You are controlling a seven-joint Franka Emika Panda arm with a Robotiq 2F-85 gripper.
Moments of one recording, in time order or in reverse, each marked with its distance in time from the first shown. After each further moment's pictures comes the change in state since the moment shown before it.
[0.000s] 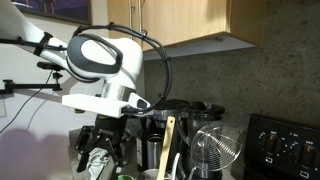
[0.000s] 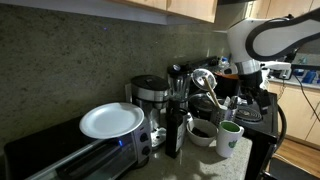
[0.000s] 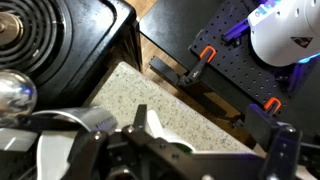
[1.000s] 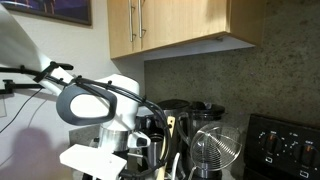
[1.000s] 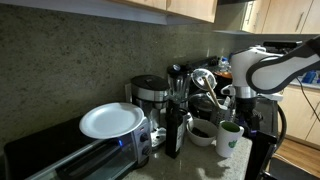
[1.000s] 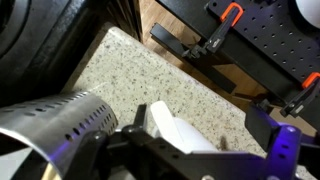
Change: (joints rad) arm -0.027 0.098 -0.068 -0.202 0.043 0.428 -0.008
